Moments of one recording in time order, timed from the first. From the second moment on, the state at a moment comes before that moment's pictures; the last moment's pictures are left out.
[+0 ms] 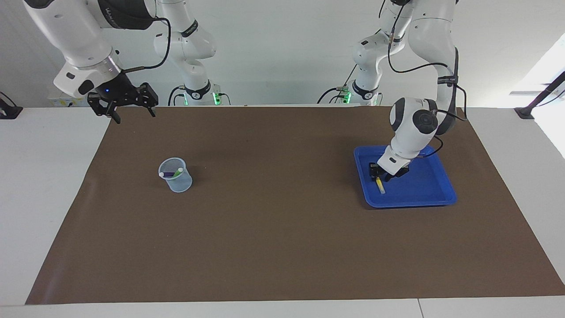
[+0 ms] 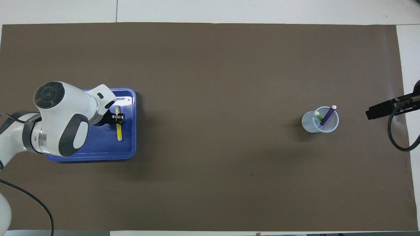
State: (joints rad) left arm 0.41 0.22 -0.61 -2.17 0.12 2.30 -0.15; right arm 0.02 -0.03 -0.06 -1.62 0.01 1.49 -0.24
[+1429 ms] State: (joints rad) left arm 0.43 0.22 -0.61 -1.90 0.02 1.90 -0.21; right arm 0.03 -0.02 -0.08 -1.62 0.01 1.52 -0.17
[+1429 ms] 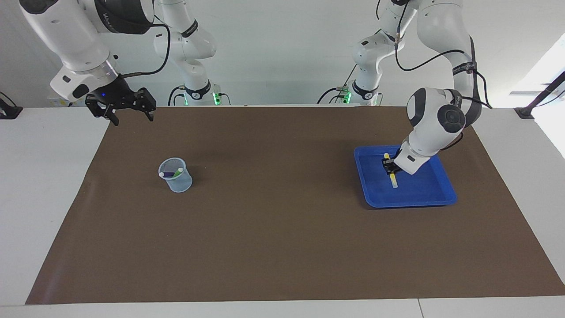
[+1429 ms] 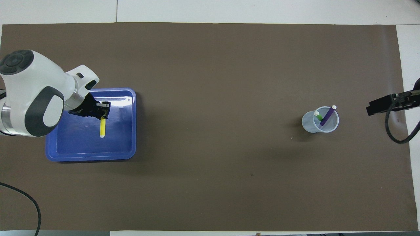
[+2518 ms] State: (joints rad) left arm 0.40 0.16 -0.79 -1.69 -0.63 1.84 -1.45; right arm 0.02 -0.03 -0.08 -1.65 0.26 1.52 -0.16
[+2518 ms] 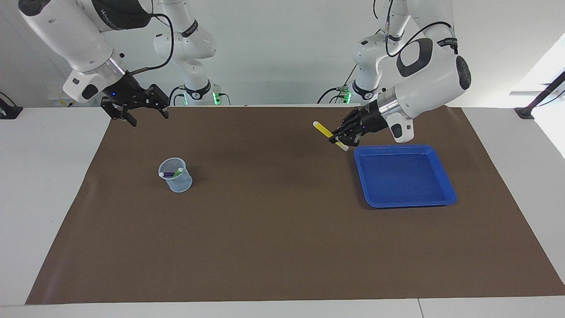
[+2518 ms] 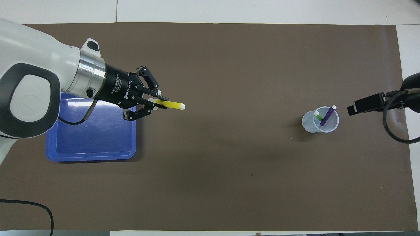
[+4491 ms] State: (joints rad) left arm 0.21 0.02 -0.88 -1.94 -0.96 2.36 -1.71; right arm 0.36 -0.13 -0.04 -1.93 0.69 2.06 0.26
